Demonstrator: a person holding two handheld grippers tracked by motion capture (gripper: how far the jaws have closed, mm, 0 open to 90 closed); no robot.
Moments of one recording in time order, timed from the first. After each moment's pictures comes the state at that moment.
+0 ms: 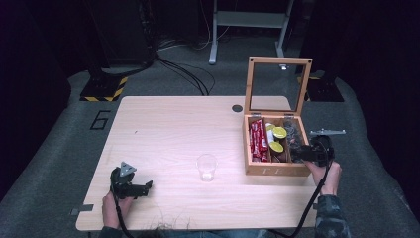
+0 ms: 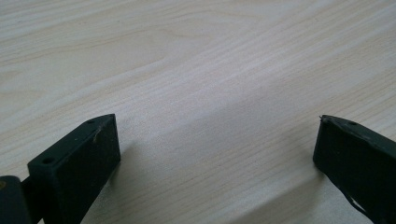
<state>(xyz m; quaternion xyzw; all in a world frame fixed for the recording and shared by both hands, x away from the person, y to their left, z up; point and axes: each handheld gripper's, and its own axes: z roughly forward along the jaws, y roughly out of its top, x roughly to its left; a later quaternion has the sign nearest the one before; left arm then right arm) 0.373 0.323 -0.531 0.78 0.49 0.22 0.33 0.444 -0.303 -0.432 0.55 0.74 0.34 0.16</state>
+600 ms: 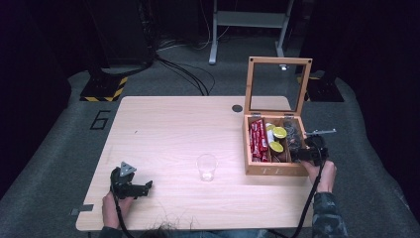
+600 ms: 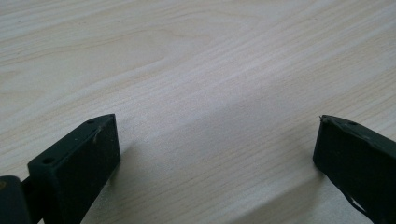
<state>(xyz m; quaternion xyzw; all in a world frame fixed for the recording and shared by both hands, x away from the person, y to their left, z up) 0.373 0.323 -0.531 0.78 0.49 0.22 0.33 0.462 -0.299 -0.455 0.59 0.74 0.29 0.14</state>
